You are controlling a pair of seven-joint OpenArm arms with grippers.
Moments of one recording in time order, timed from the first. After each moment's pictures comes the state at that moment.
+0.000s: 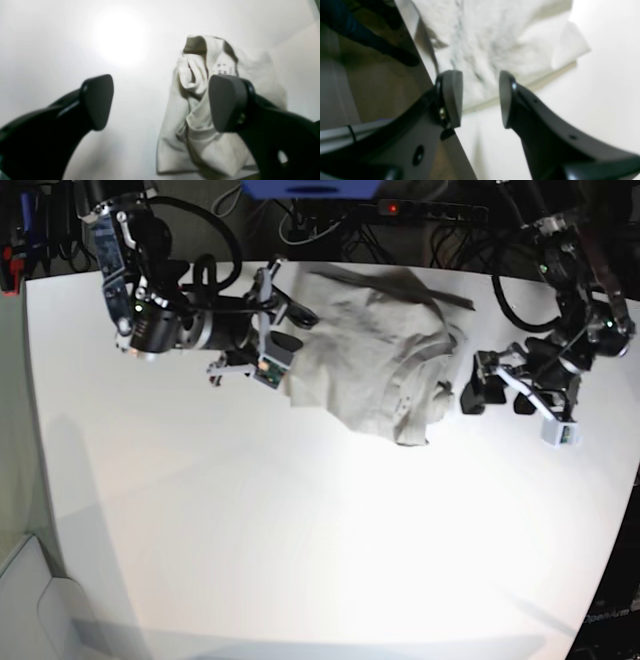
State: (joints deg) left arm 5.4 -9.2 -26.6 98.7 -36.4 -27.2 63.6; right arm -8.3 13.0 -13.7 109.5 32.5 40.1 -65.1
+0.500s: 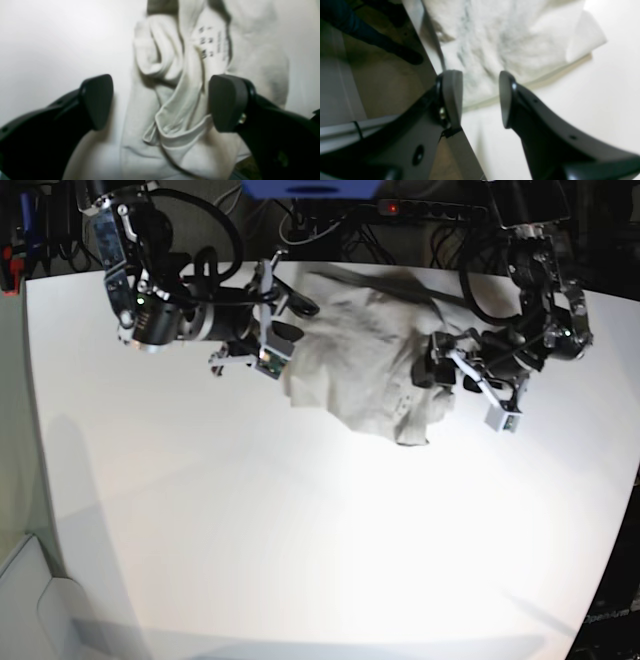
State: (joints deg) left arm 5.4 -8.4 -17.0 90.1 -34.9 -27.1 63.1; right arm -9.6 12.9 -13.7 109.4 32.5 40.1 -65.5
